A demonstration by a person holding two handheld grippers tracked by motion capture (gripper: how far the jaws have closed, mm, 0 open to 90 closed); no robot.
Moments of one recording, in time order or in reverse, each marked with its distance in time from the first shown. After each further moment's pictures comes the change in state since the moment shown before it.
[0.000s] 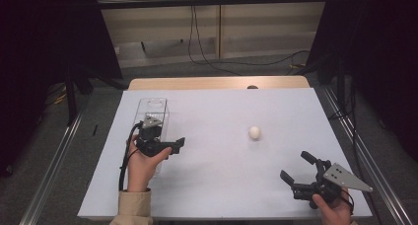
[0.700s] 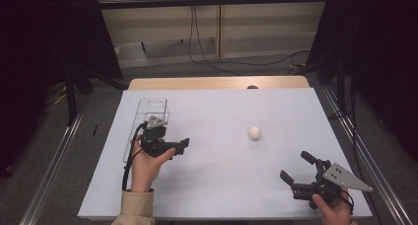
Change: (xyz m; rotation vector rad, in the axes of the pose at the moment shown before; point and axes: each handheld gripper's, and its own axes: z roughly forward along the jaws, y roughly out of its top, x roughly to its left) left arm -0.008 0.001 0.005 -0.004 -0.018 0.016; right arm 0.000 0.000 0.000 0.001 0.000 -0.001
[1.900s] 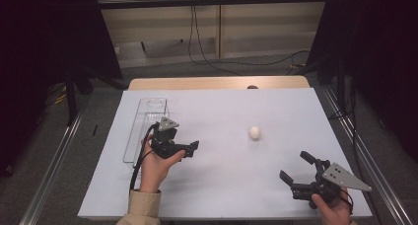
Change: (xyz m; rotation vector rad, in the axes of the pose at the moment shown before) left arm -0.019 0.001 0.016 0.011 -0.044 0.060; right arm 0.000 0.000 0.001 0.005 0.004 -0.008
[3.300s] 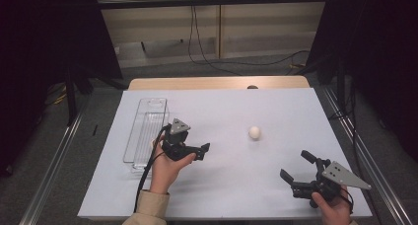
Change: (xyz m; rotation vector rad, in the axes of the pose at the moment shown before) left arm -0.022 0.001 0.017 -0.032 -0.050 0.047; right arm -0.004 0.000 0.002 0.015 -0.013 0.001
